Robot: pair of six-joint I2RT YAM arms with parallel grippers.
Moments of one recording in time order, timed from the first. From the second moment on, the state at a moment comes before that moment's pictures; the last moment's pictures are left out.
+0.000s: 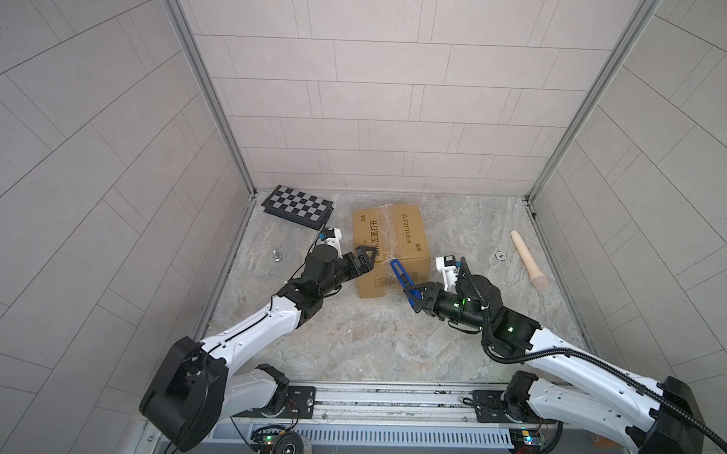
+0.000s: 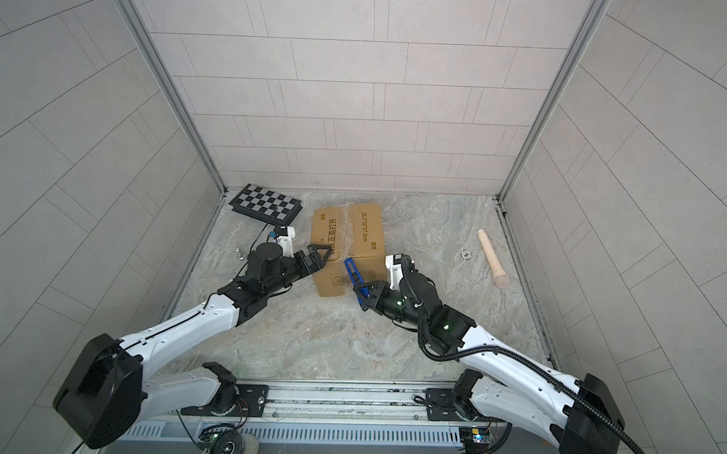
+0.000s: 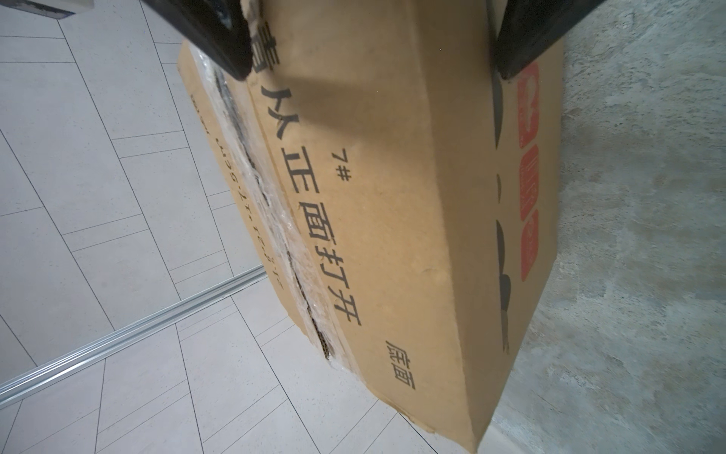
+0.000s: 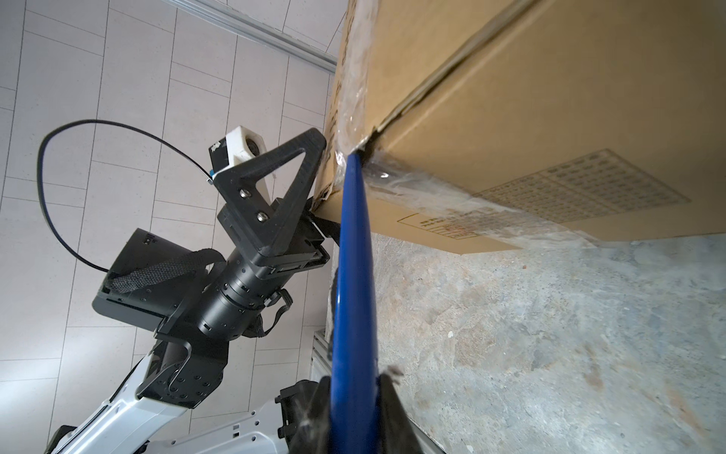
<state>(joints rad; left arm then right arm) -0.52 1.20 0.63 0.19 0.11 -0.88 0.83 0.96 0.61 0.03 -0.17 1.19</state>
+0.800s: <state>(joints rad) -0.66 1.15 0.62 0.22 0.06 -0.90 0.80 0.98 0.62 0.16 -0.30 1.22</state>
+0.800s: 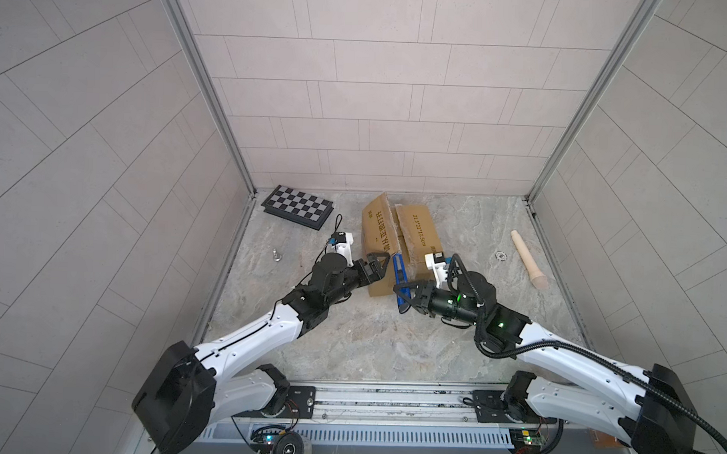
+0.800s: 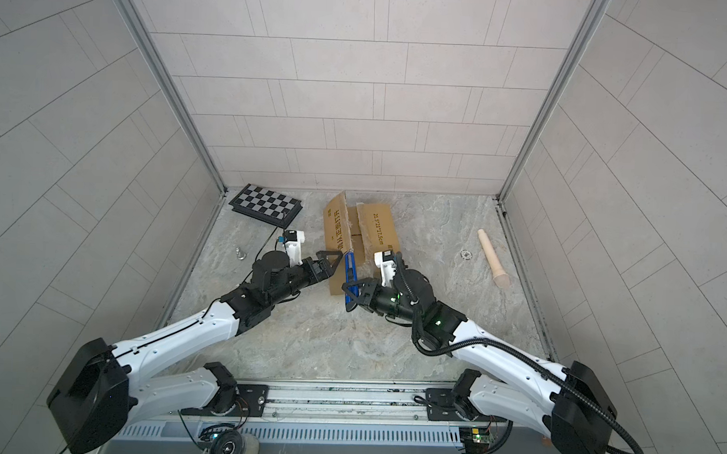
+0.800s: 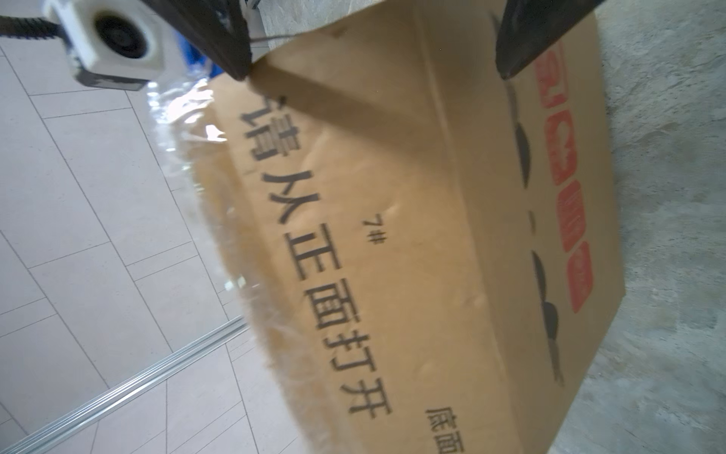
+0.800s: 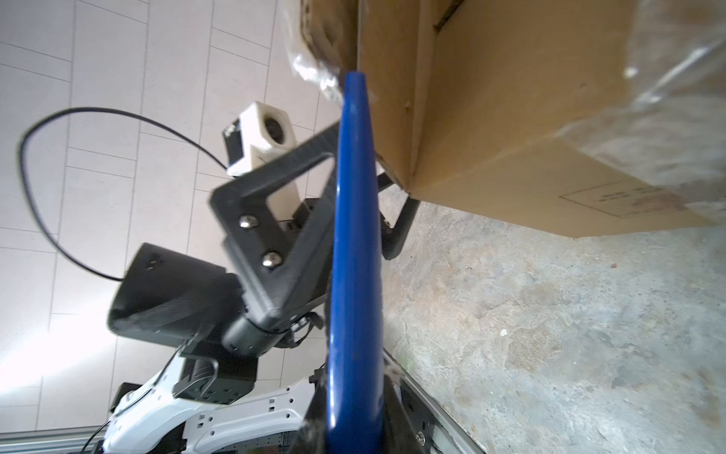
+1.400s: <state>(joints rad) -0.53 1.01 0.66 0.03 0.05 -0.81 0.11 0.78 0.88 -0.55 -0.39 0.72</state>
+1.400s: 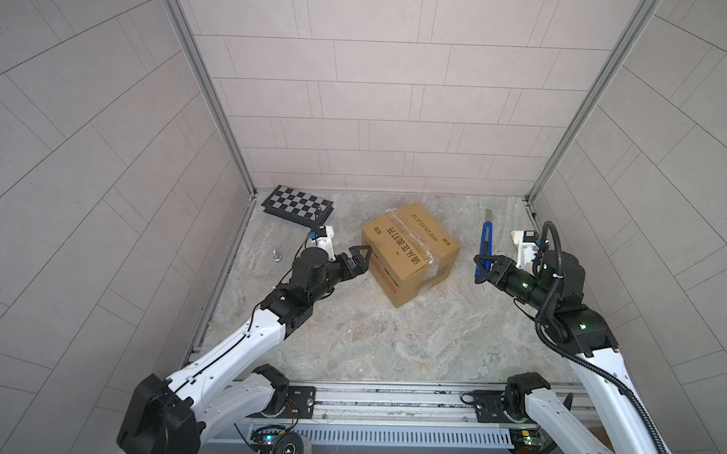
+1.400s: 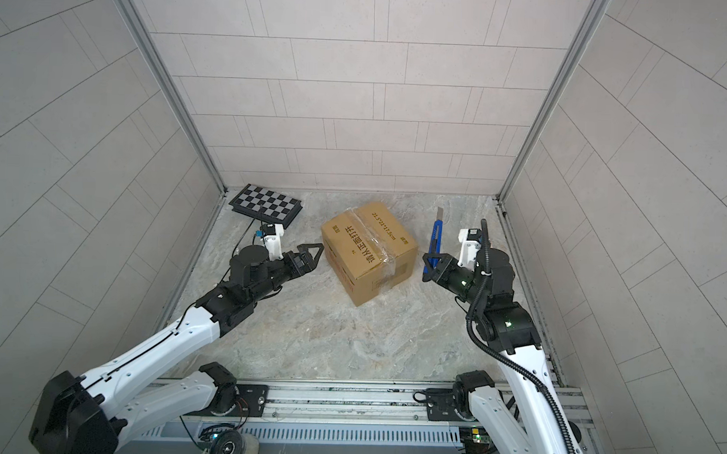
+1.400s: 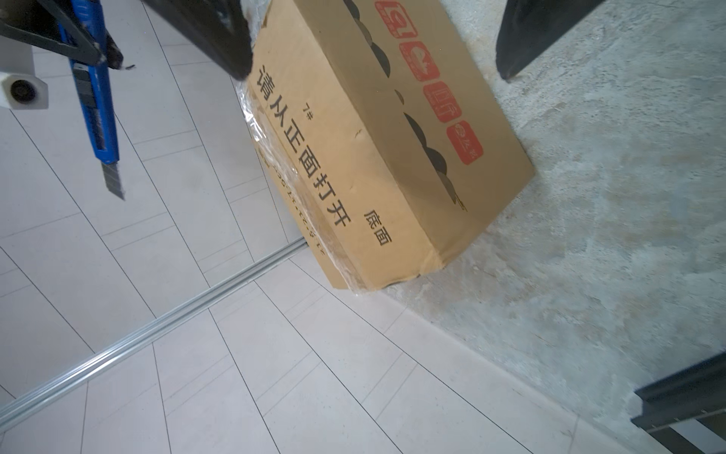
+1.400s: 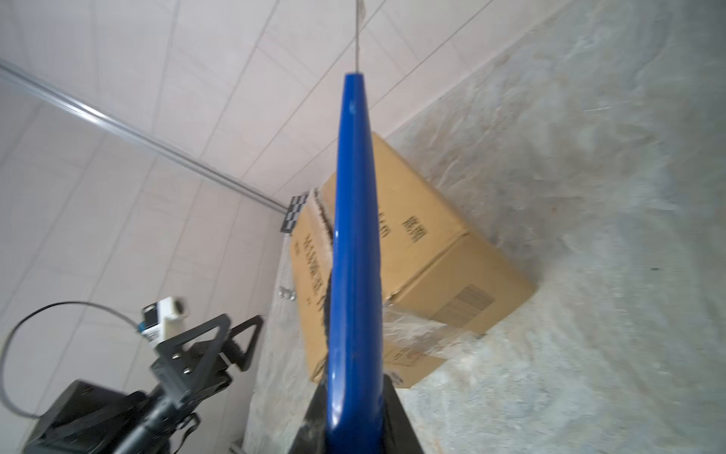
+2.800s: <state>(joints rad) -0.52 1.18 0.83 -0.11 0.13 -0.75 0.02 1.50 1.29 -0.67 -0.23 0.33</state>
